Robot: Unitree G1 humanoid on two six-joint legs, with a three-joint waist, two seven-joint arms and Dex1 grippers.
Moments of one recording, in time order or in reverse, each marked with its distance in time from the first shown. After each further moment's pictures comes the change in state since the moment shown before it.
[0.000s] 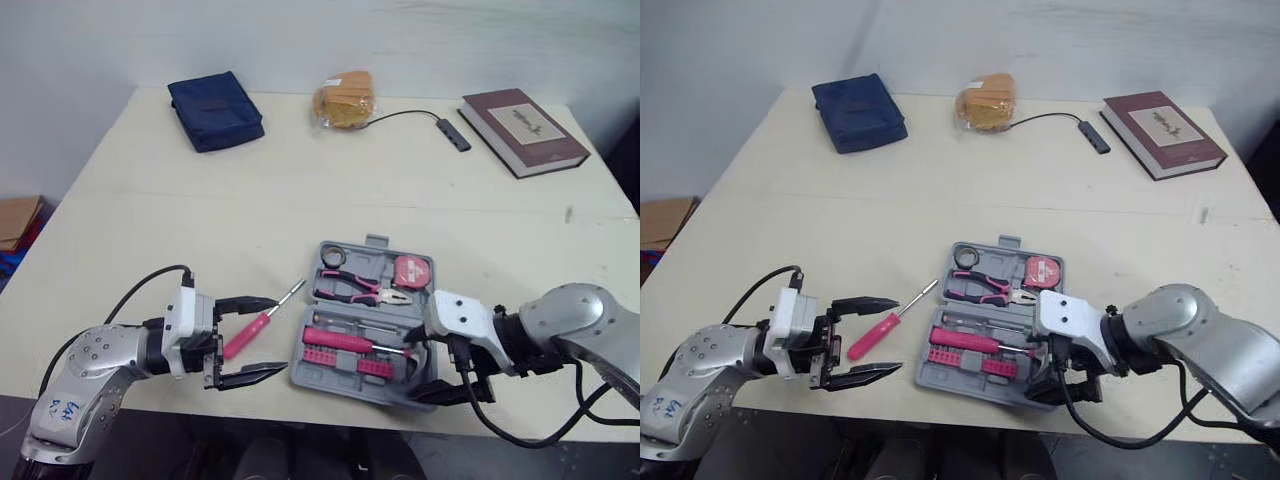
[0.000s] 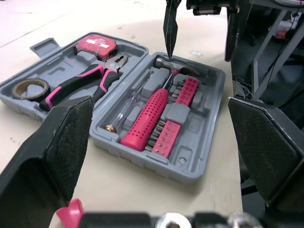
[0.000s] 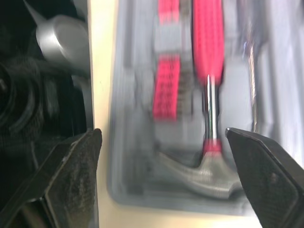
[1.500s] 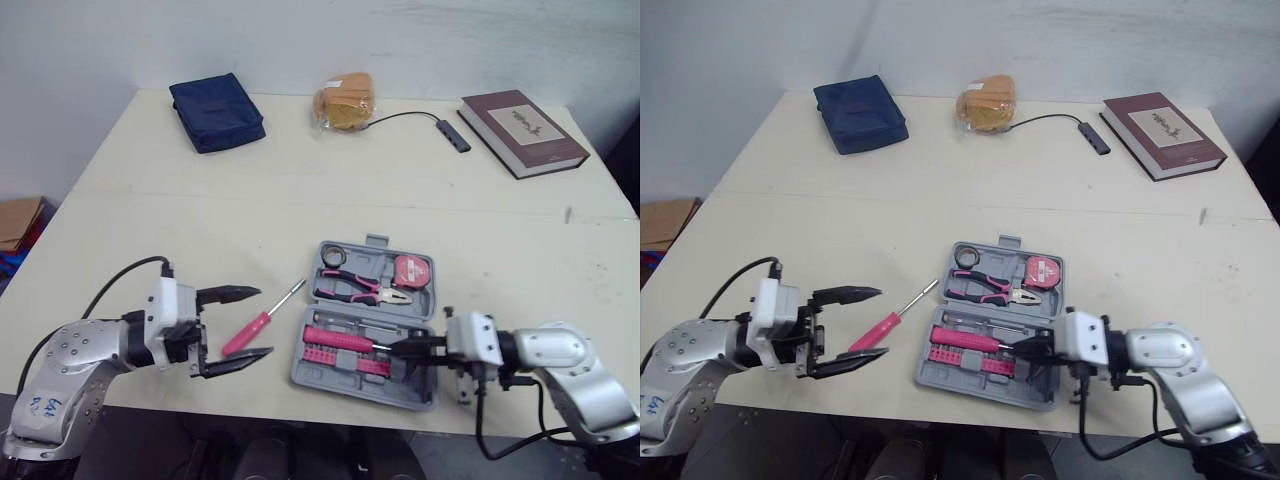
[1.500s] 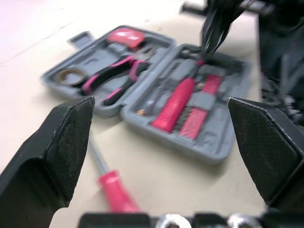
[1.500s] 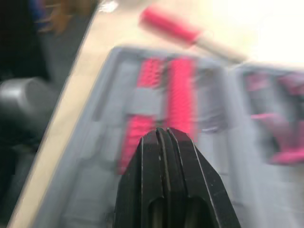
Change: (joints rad) left arm 0.034 0.030 0.133 0.062 0.025 -0.035 0.022; right arm 0.210 0.202 -0.134 0.377 -0.206 -0.684 0.005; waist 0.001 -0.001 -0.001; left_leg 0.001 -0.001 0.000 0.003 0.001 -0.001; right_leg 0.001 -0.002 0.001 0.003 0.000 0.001
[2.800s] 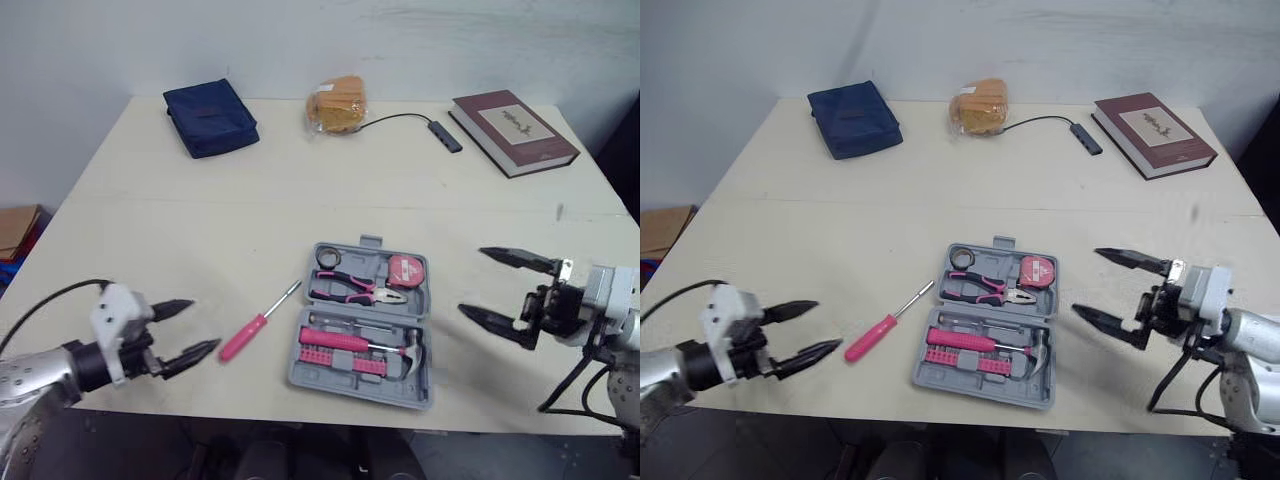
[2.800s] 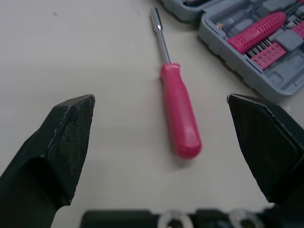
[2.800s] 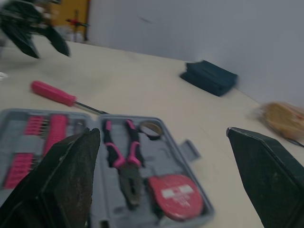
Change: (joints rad) left arm 0.217 0.104 0.114 -0.140 -0.060 0.371 0.315; right arm -0.015 0.090 -0.231 0.123 0.262 -0.199 0.117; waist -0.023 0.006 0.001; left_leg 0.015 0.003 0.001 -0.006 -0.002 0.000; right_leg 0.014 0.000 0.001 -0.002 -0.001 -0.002
